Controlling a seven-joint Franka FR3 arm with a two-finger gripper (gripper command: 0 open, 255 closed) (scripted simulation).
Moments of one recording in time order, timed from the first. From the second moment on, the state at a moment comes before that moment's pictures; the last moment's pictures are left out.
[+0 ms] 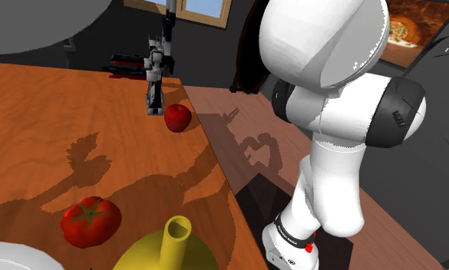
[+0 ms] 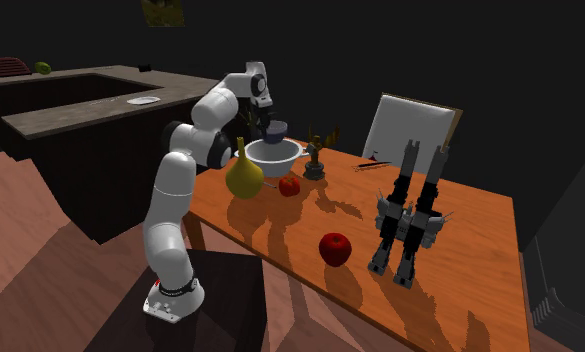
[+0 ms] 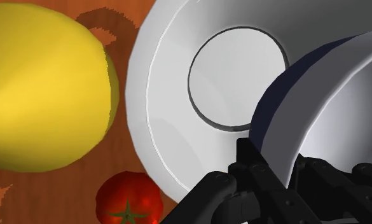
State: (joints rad) arm 0.66 0.40 0.83 -1.18 -0.34 1.58 1.66
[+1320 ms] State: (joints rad) arm 0.60 0.35 0.84 -1.38 -0.31 1.73 1.66
